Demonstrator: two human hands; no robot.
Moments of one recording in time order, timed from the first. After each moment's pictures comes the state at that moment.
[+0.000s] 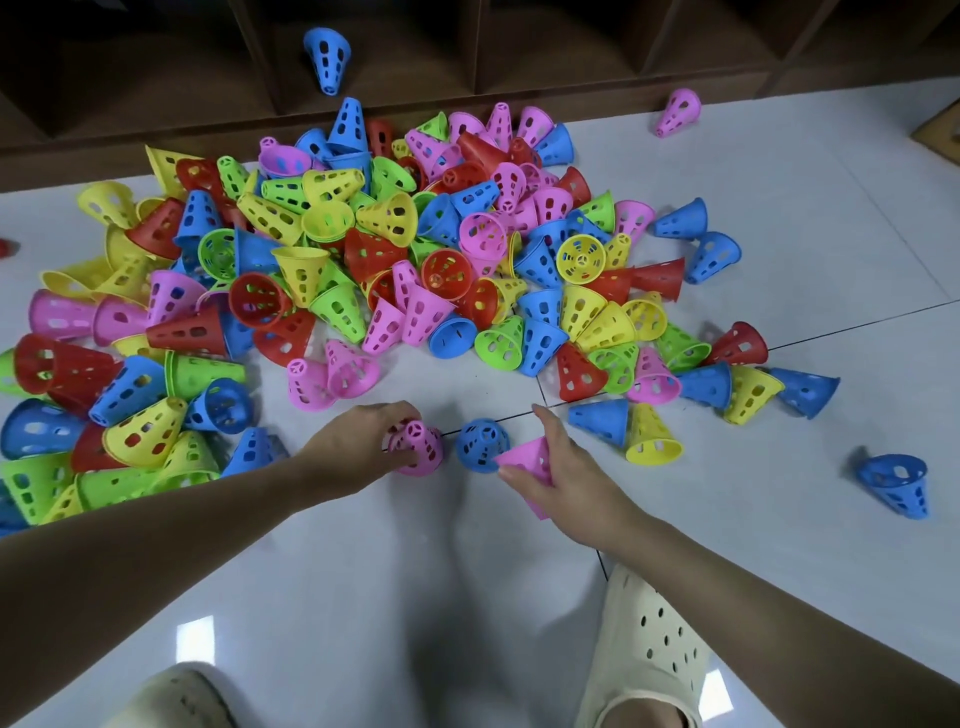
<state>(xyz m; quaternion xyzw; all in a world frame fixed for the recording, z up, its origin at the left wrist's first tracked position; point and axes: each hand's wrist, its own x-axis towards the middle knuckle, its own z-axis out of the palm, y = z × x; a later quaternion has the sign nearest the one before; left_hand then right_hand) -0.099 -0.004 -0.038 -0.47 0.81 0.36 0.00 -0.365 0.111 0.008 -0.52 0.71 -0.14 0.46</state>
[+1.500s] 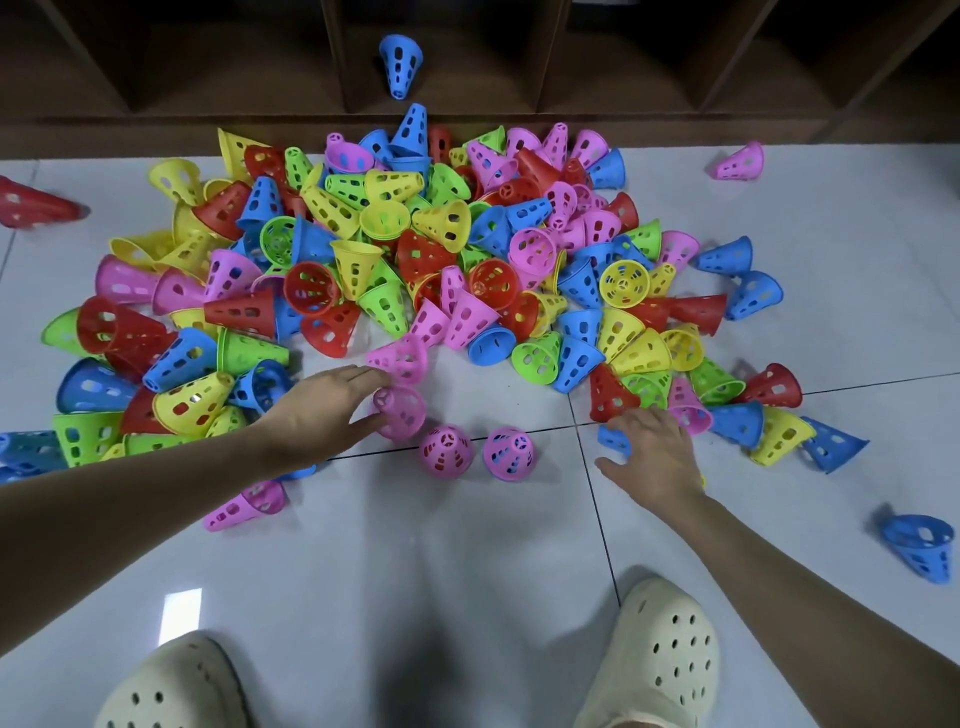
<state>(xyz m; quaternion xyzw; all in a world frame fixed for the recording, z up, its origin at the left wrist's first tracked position) -0.030 -0.028 -0.017 -0.46 0.87 0.20 -0.04 -0.442 0.070 -0.037 -0.64 0.76 0.04 0.14</state>
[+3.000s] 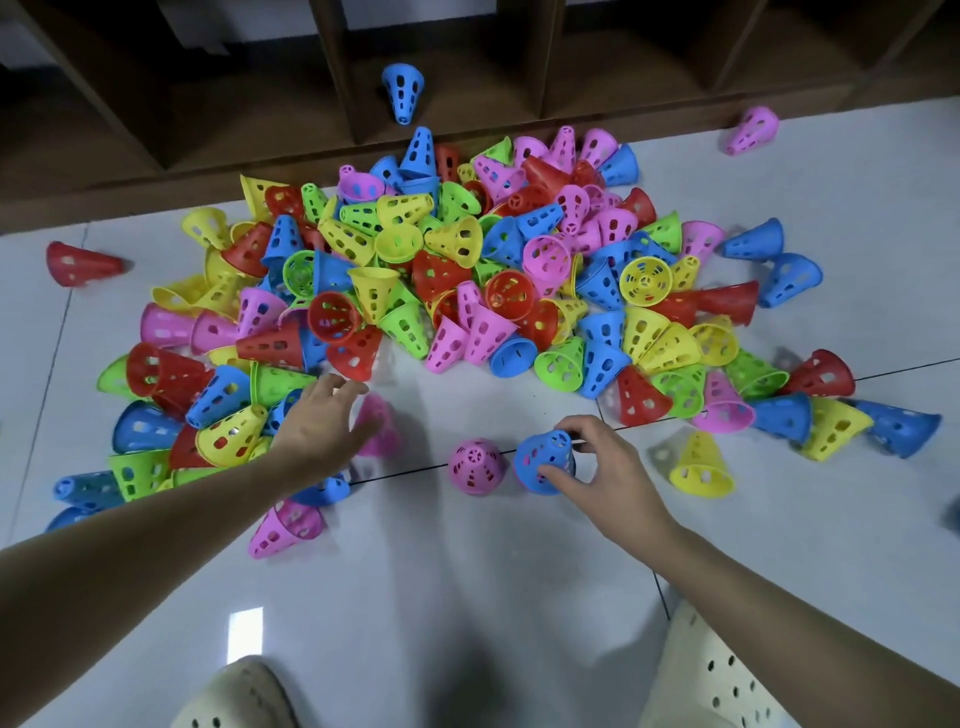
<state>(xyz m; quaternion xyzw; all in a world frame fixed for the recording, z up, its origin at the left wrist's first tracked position) -0.008 -0.043 -0.030 -0.63 0.75 0.21 0.05 -0.347 0.081 -0.015 -0.58 0.65 -0.32 0.37</state>
